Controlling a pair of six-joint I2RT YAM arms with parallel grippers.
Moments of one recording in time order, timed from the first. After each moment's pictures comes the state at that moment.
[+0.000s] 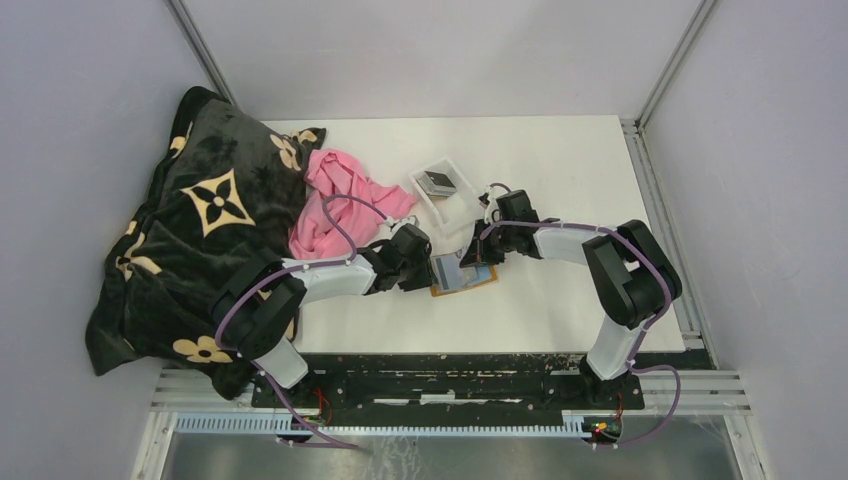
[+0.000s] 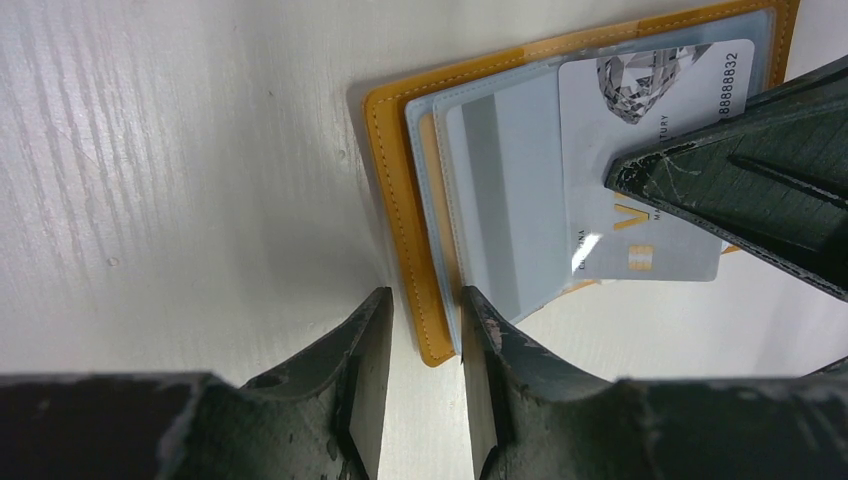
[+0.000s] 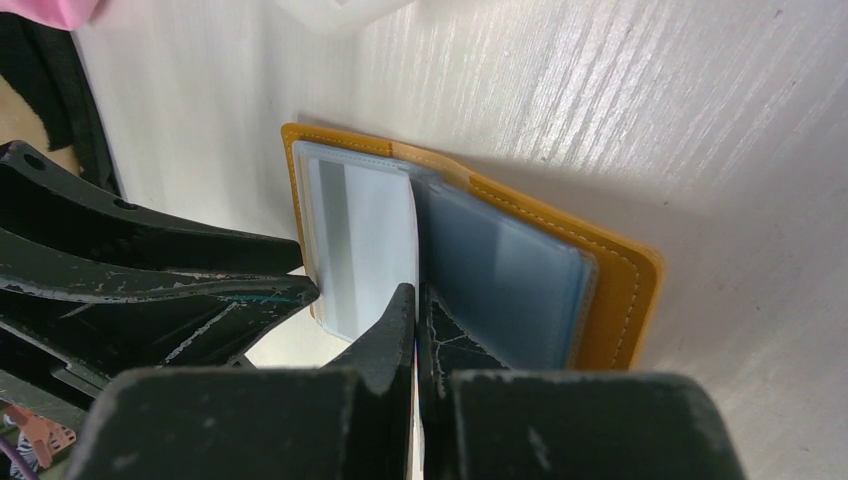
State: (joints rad) left arm -0.79 1.63 0.80 -0.10 -0.08 -0.88; right arm 0.45 1.78 0.90 -0.05 -0.50 0.51
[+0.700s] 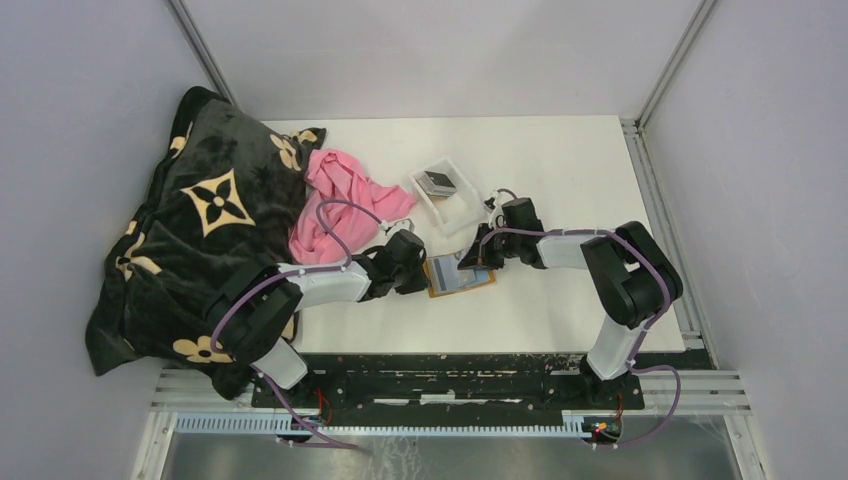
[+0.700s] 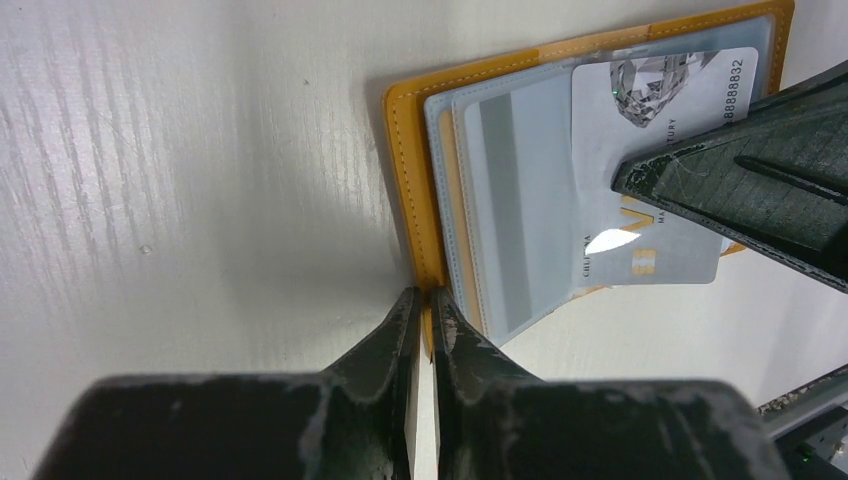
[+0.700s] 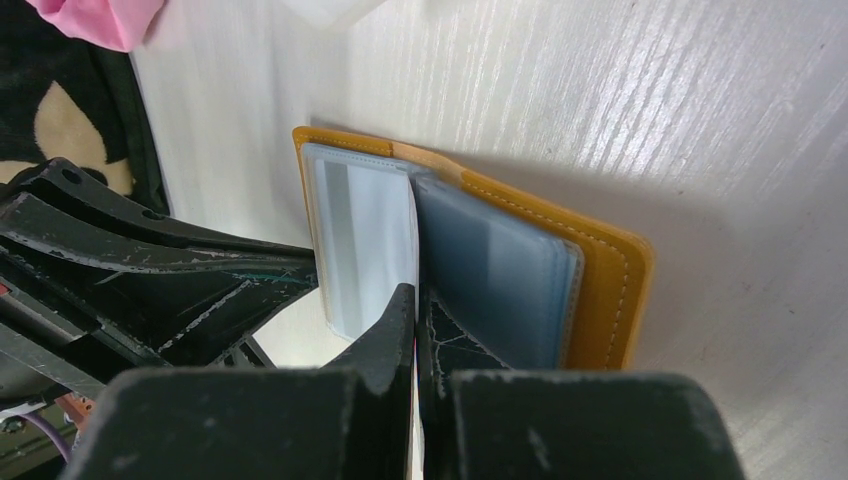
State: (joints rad) left arm -0.79 1.59 0.73 -0.04 -0.09 -0.88; right arm 0.44 1.78 0.80 0.14 -0.55 0.62
